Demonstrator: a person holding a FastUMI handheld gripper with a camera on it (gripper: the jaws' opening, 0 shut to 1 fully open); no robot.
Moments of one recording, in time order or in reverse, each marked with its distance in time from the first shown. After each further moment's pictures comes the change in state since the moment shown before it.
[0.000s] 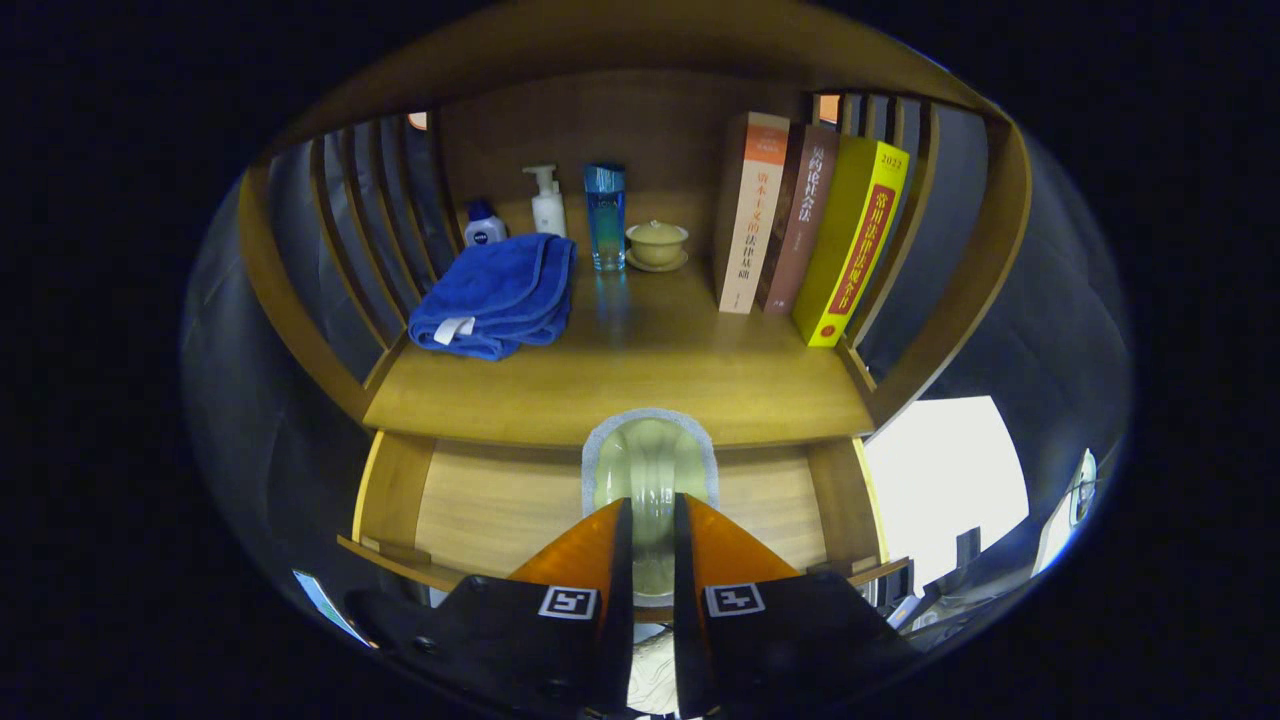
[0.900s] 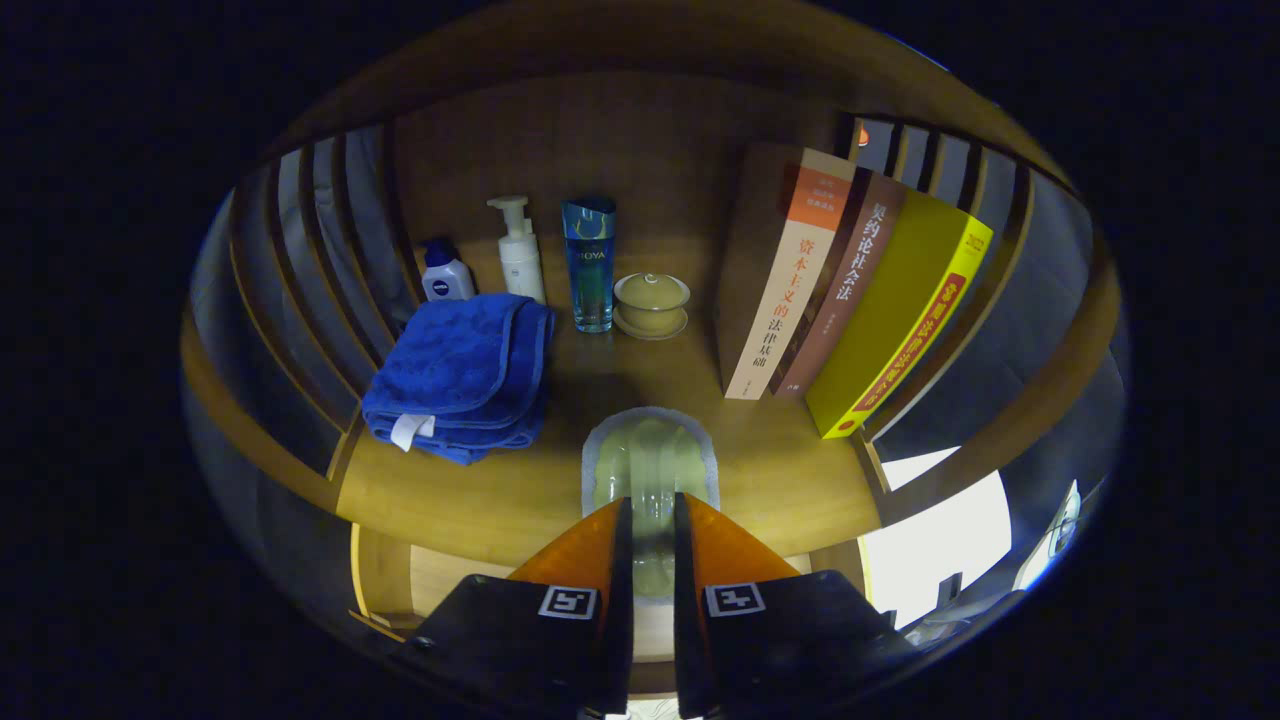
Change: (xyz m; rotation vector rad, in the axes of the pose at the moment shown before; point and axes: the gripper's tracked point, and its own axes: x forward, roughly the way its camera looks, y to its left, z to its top) arm 0.093 0.001 0.085 -0.031 -0.012 -0.060
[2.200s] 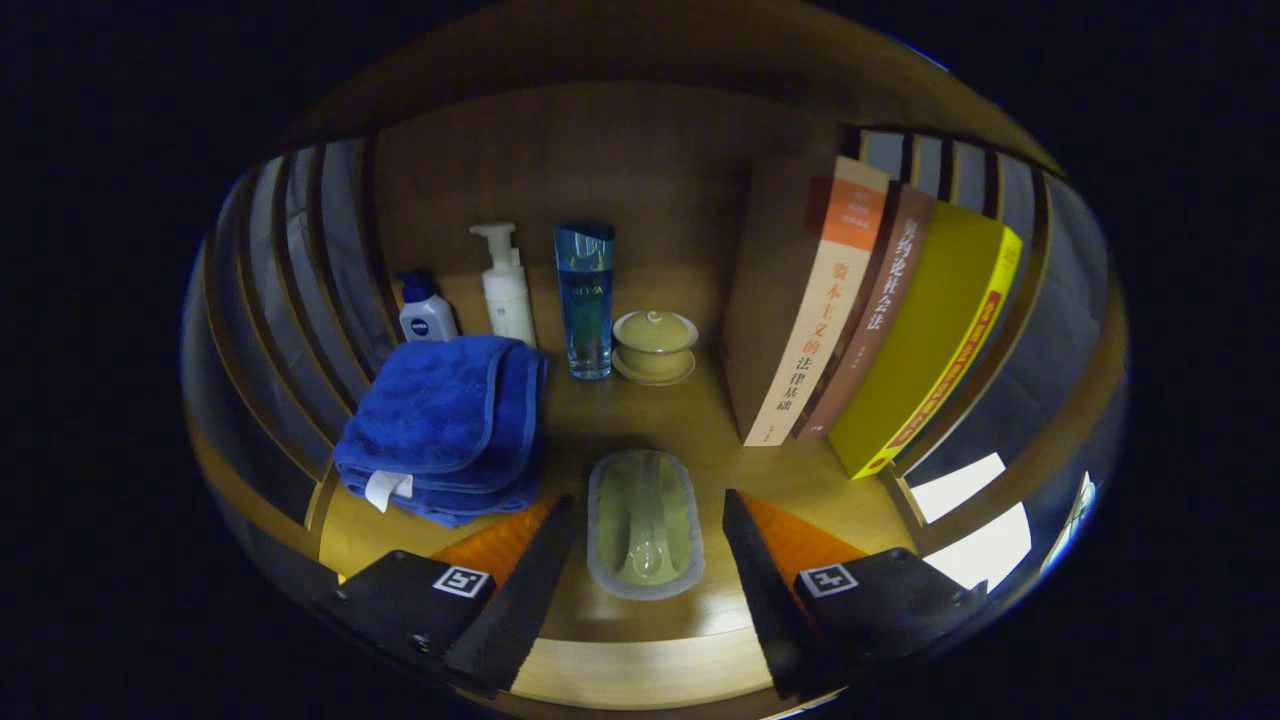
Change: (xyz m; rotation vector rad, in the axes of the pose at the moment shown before) arm 0.023 0.013 0.021 0.041 -0.186 -0.033
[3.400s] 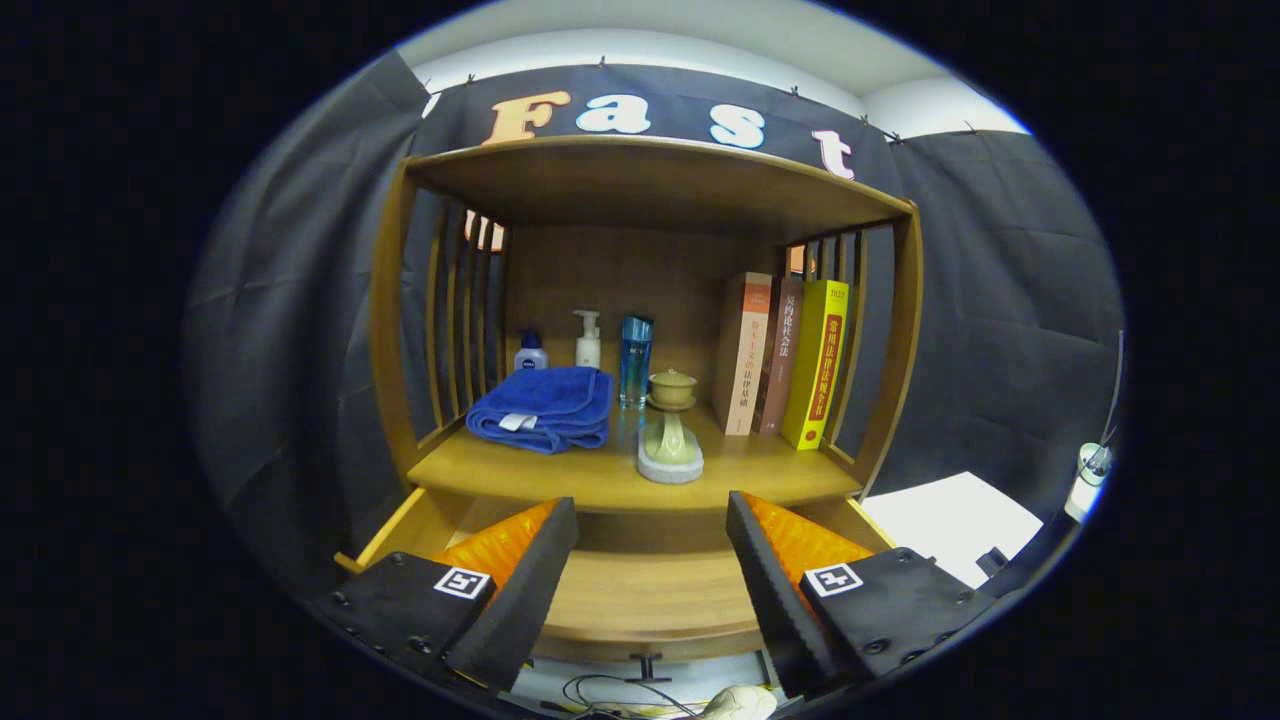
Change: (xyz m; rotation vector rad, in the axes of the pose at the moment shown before) arm -0.218 0.026 -0.095 -0.034 -0.403 0.034
